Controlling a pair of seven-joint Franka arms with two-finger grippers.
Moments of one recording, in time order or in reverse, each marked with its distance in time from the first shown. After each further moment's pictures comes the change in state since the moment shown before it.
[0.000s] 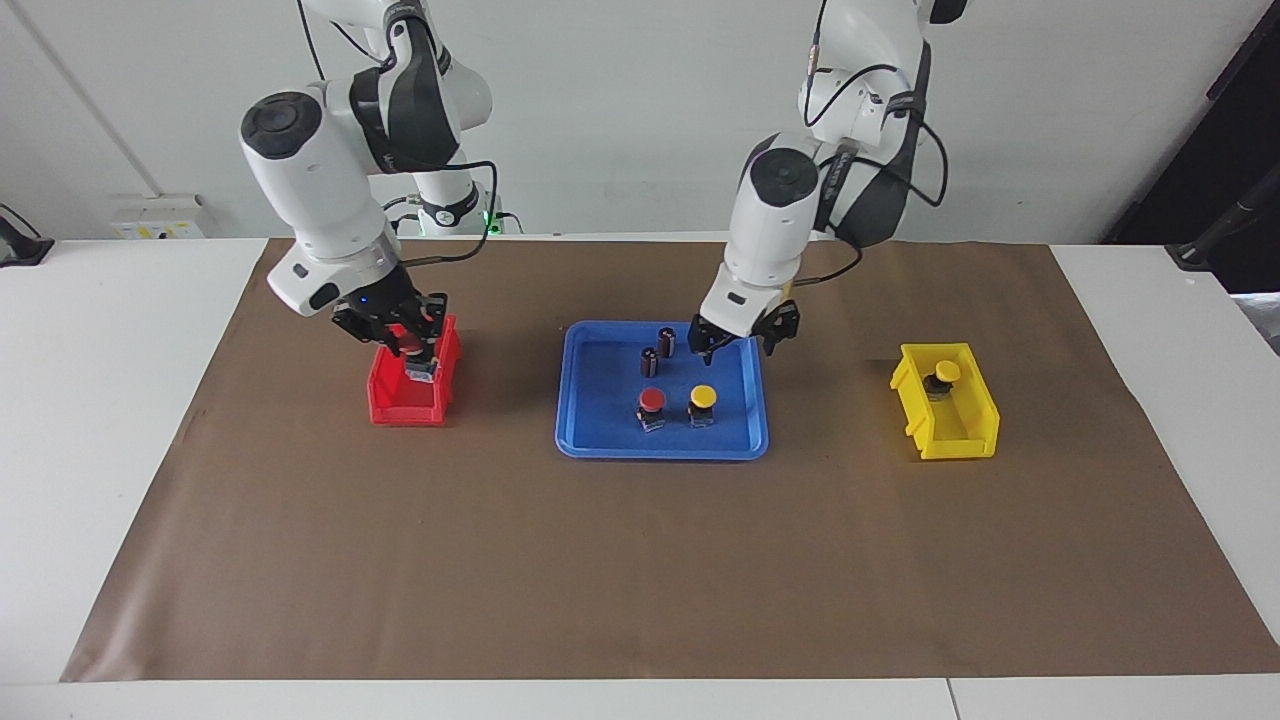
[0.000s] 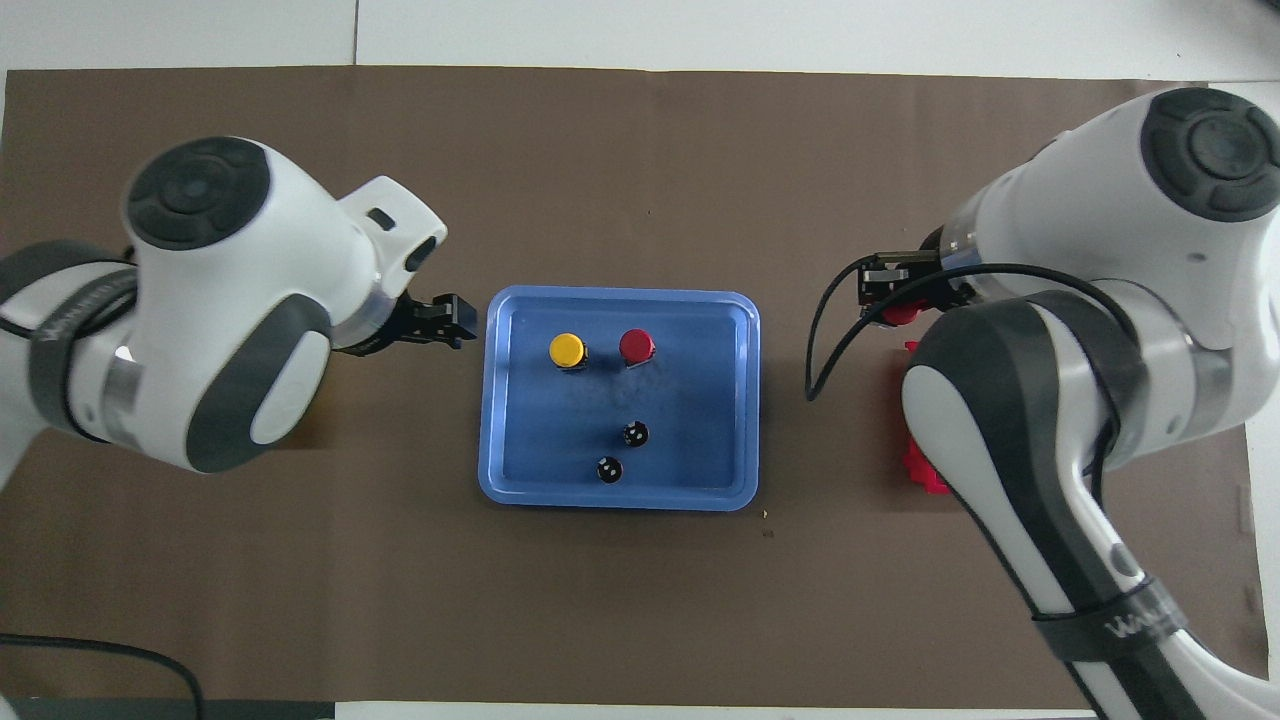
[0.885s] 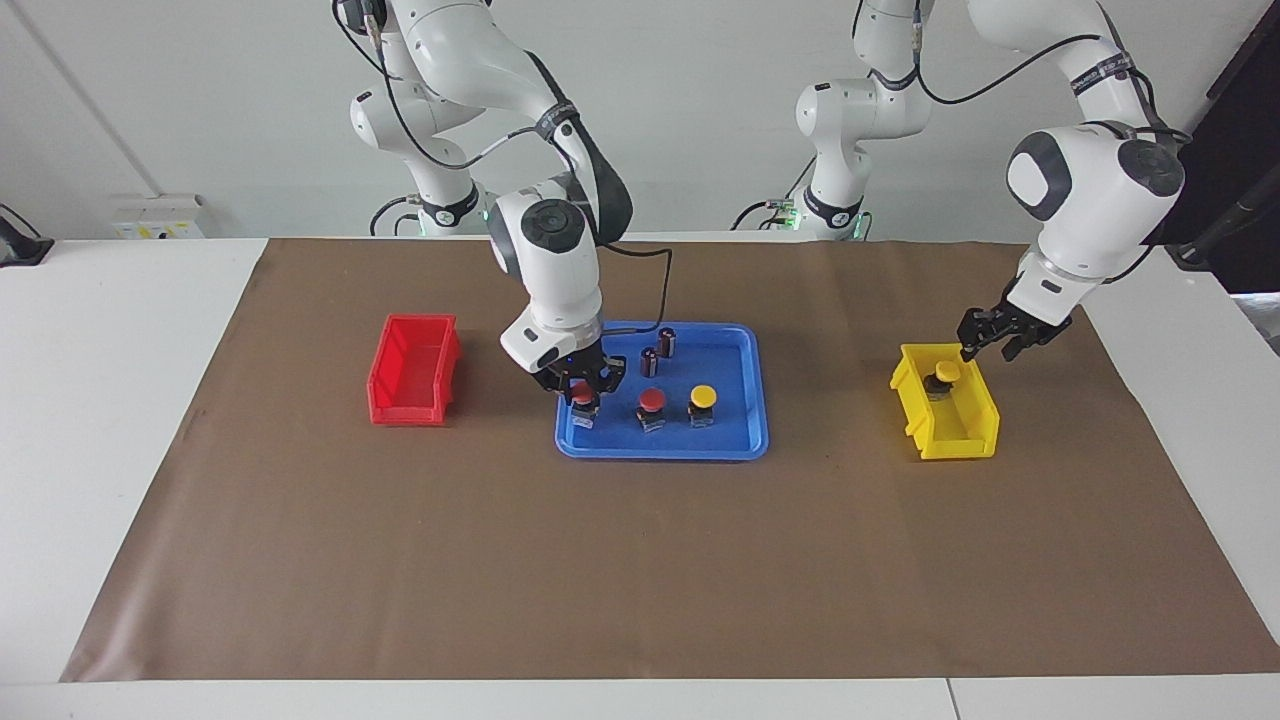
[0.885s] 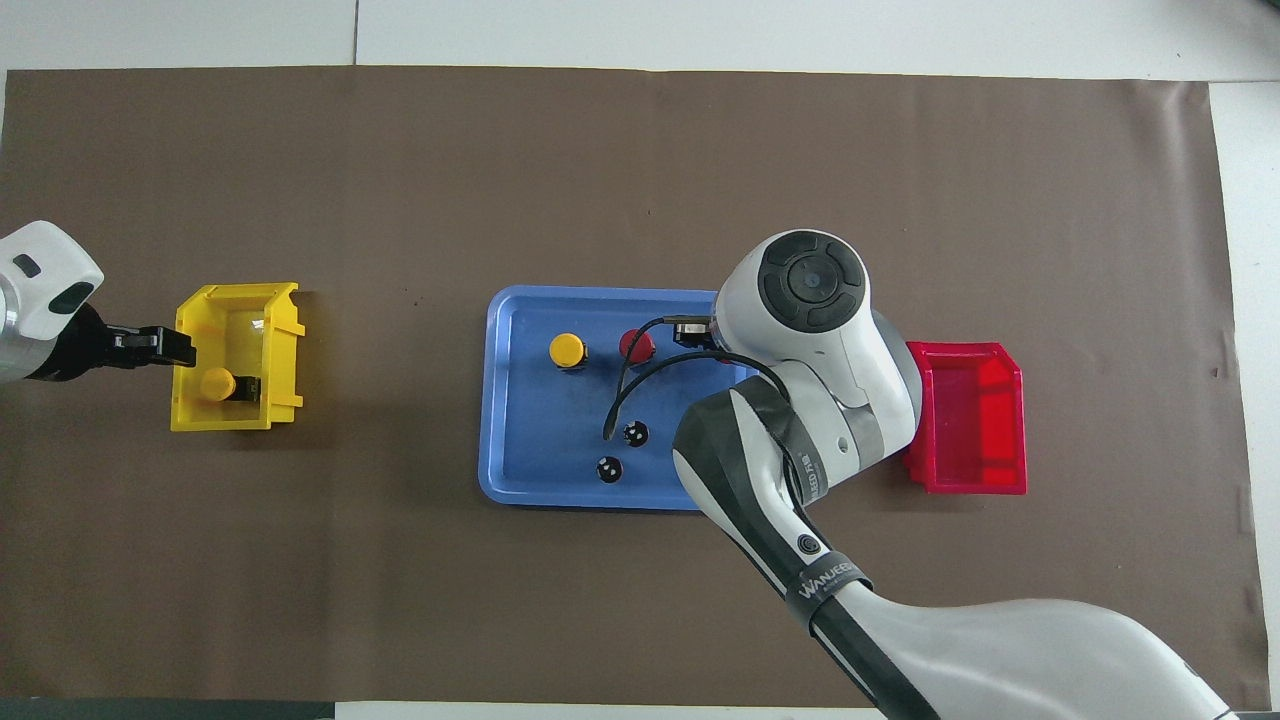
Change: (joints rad) left arm 0.394 -0.116 -0.002 -0.323 0.013 0.257 0.431; right arm 0.183 0.167 0.001 -0.118 0.000 0.285 0.206
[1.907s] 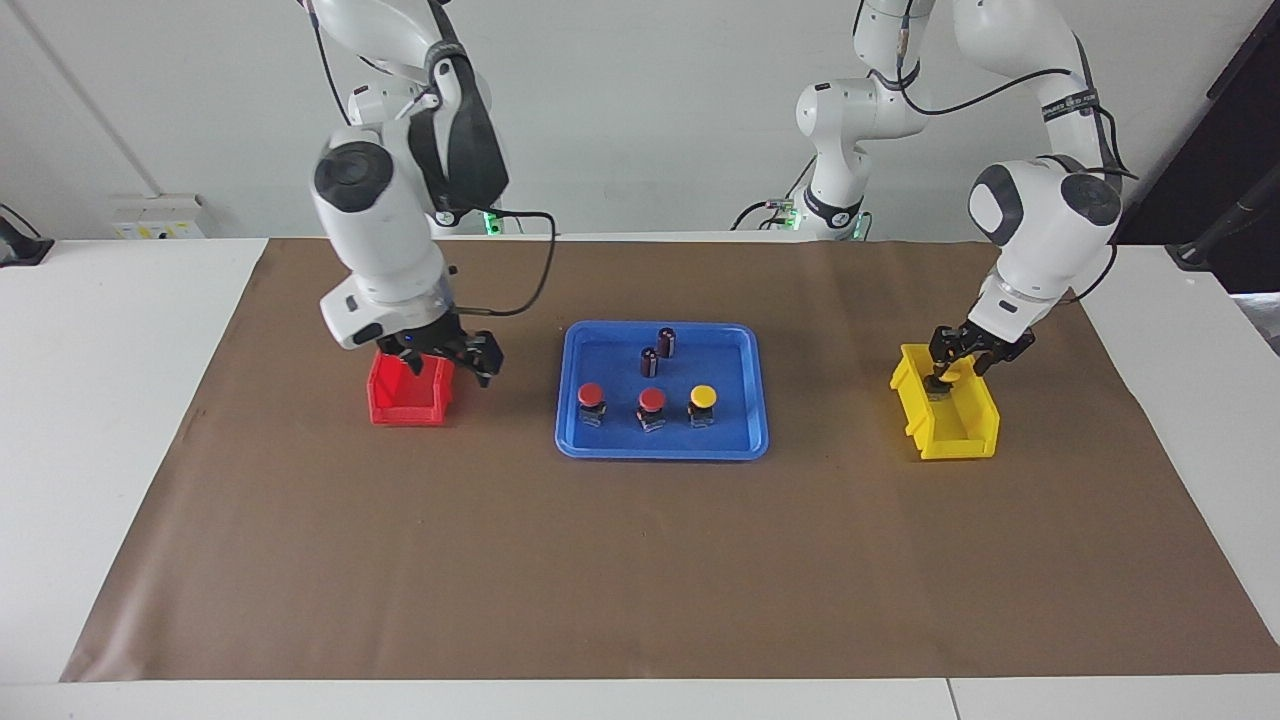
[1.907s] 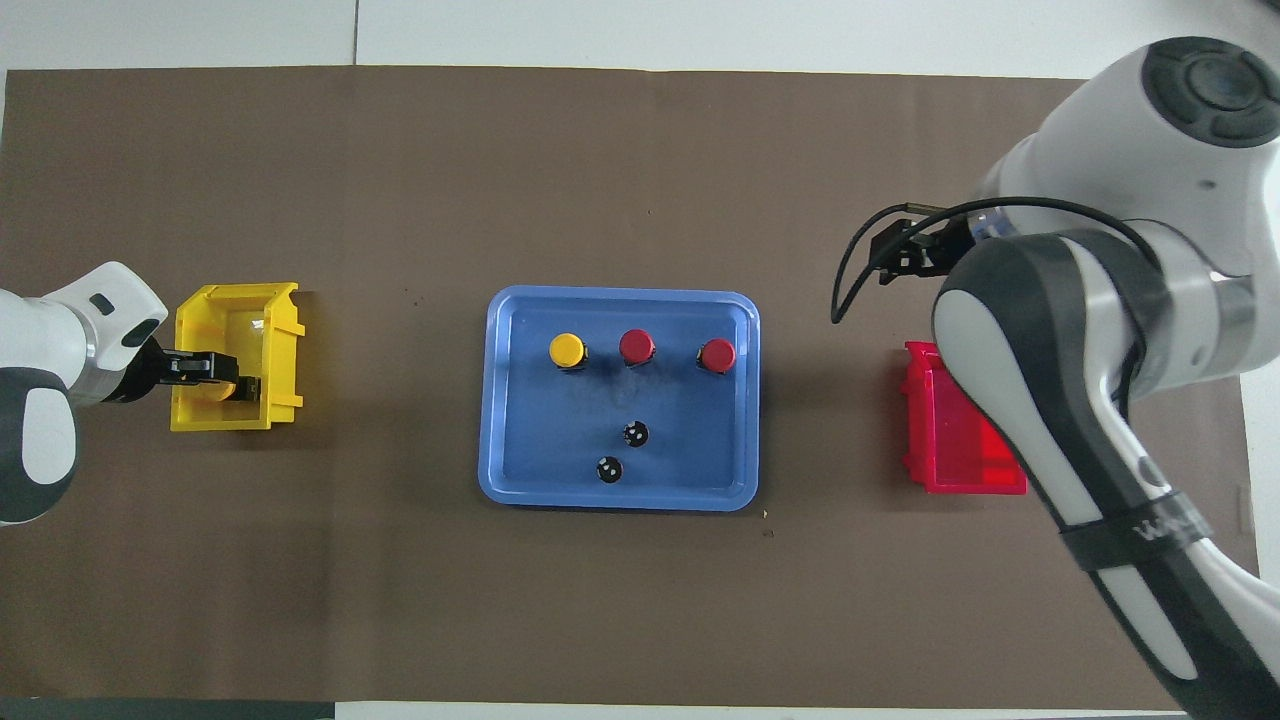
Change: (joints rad) left arm -0.002 0.016 -0.013 -0.130 0.000 0.175 0.000; right arm -0.348 -0.144 -0.029 0.203 -0.008 -0.461 -0.236
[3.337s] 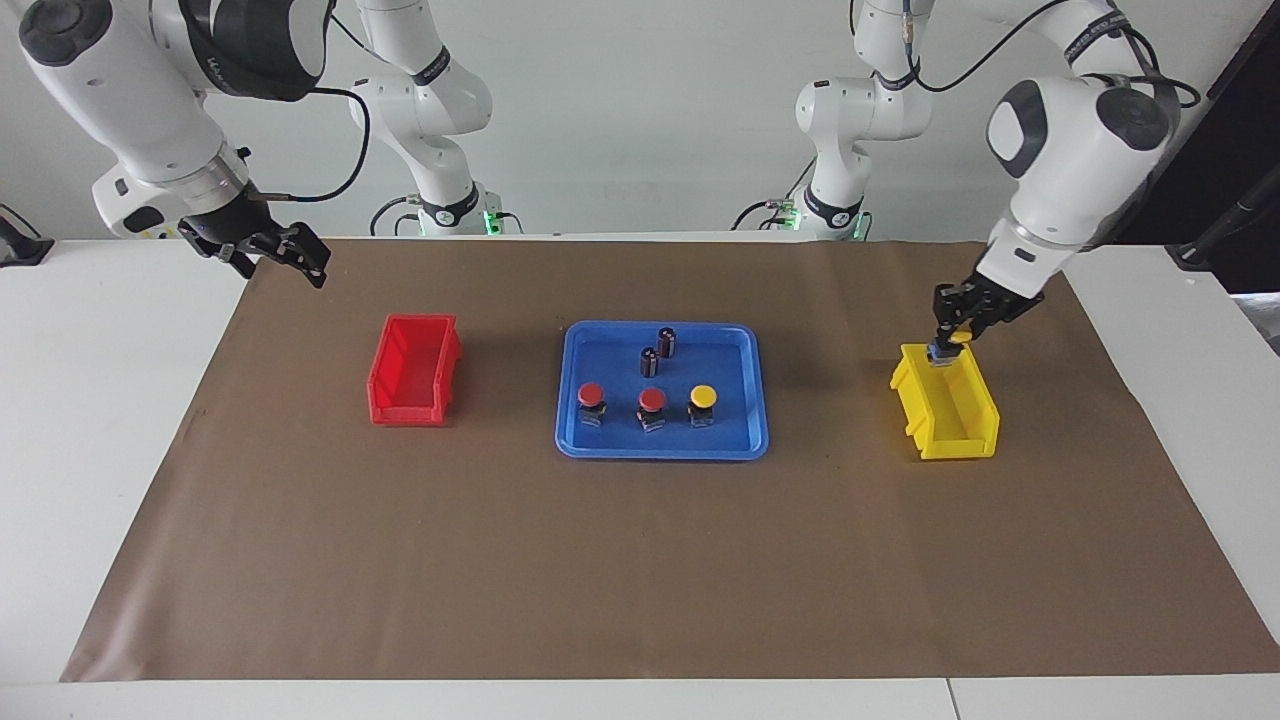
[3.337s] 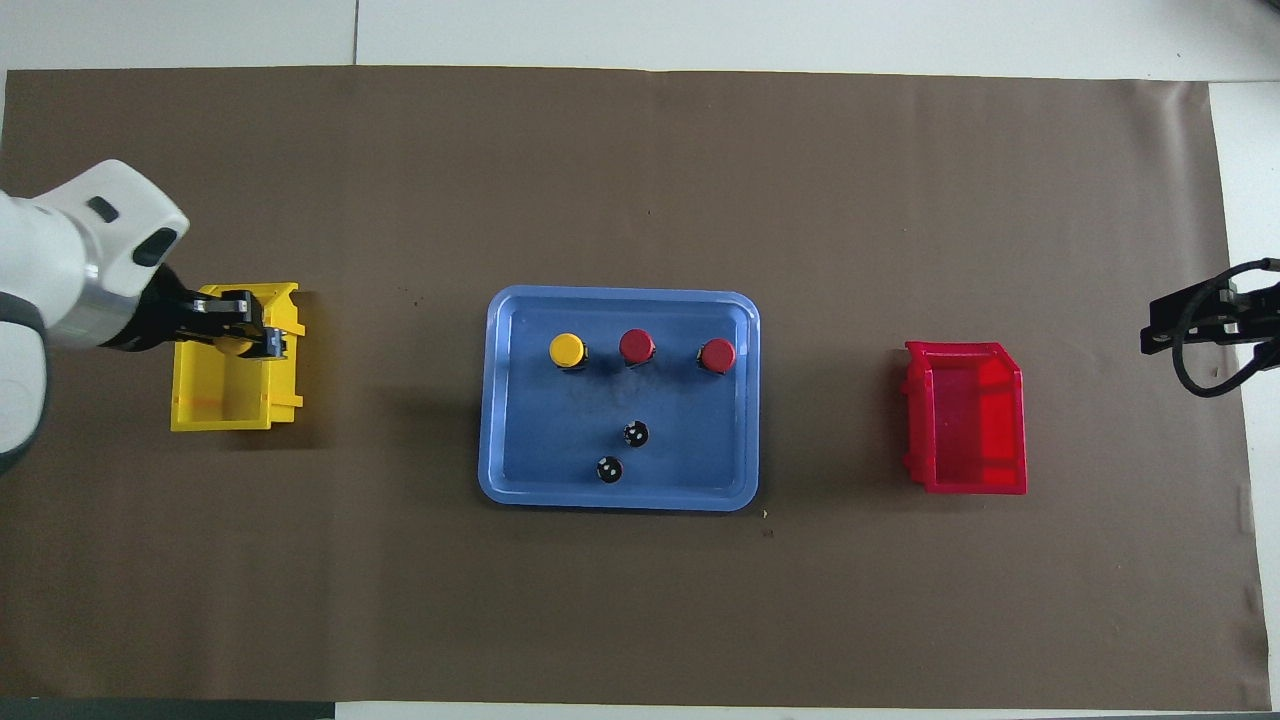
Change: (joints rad) left arm -0.288 -0.006 -0.031 0.349 -0.001 -0.382 -0.366; right arm -0.176 -0.174 -0.031 -0.004 -0.058 -0.241 -0.244
